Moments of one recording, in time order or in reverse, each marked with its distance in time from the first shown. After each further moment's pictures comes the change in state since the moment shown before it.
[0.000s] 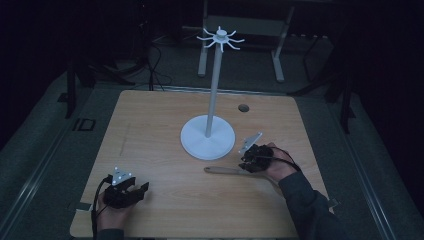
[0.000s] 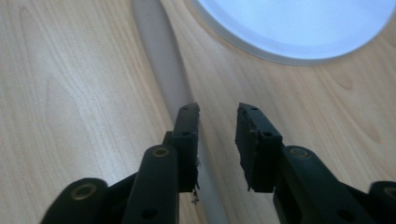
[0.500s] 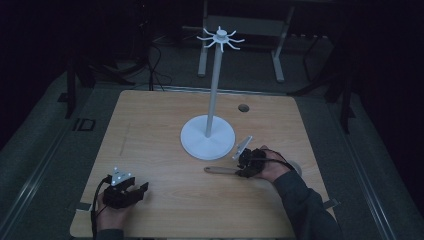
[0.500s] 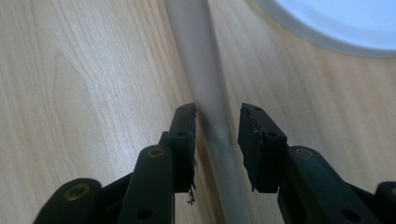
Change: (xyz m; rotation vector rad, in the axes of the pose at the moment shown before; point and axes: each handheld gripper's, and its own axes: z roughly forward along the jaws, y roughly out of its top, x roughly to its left) left arm 0.000 0.000 -0.001 0.000 0.000 0.001; right arm 0.003 0.002 0.027 0.096 0.105 -0.050
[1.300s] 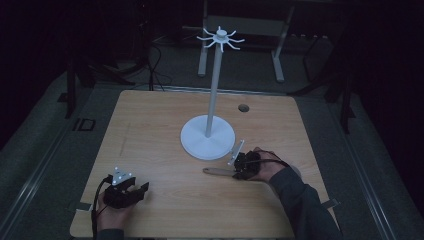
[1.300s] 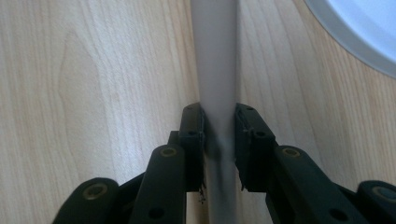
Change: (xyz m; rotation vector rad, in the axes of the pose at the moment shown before) left arm -0.001 0.000 0.001 0.004 0.000 -0.003; right arm 0.004 0.008 0.015 0.042 0.054 -0.143
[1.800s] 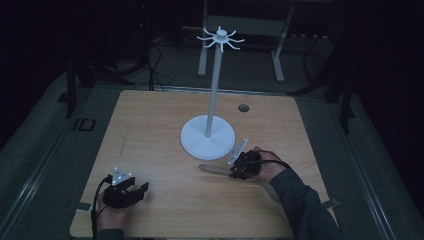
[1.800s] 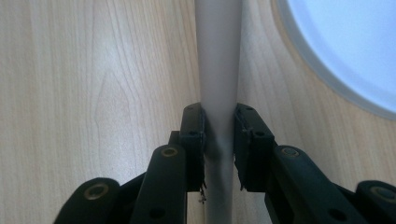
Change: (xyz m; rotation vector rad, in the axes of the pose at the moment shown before) left arm 0.001 0.000 -0.001 -0.002 0.002 0.005; right arm 0.009 0.005 -0.017 -0.114 -0.005 -0.018
